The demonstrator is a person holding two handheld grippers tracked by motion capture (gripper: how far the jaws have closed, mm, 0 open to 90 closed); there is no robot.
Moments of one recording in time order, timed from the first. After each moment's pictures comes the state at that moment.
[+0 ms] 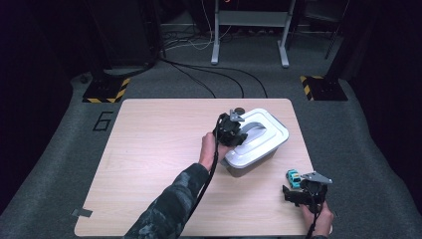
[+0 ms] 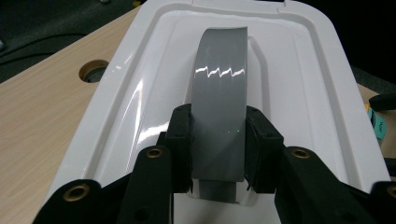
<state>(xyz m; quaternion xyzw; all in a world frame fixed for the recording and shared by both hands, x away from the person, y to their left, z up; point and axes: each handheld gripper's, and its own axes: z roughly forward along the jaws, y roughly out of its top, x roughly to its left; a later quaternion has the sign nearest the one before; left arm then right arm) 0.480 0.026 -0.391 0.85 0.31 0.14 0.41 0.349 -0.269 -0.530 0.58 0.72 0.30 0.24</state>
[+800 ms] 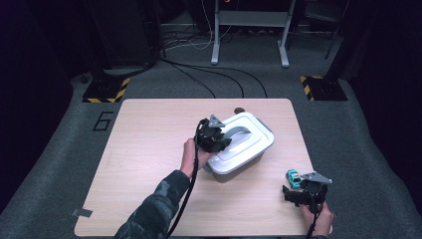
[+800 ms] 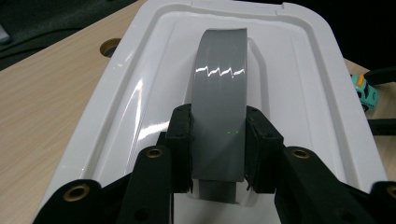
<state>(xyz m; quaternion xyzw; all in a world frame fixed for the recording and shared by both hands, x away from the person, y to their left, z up) 0.458 0.083 -0.393 0.84 0.32 0.14 0.41 0.349 -0.269 -0.530 0.58 0.72 0.30 0.25</state>
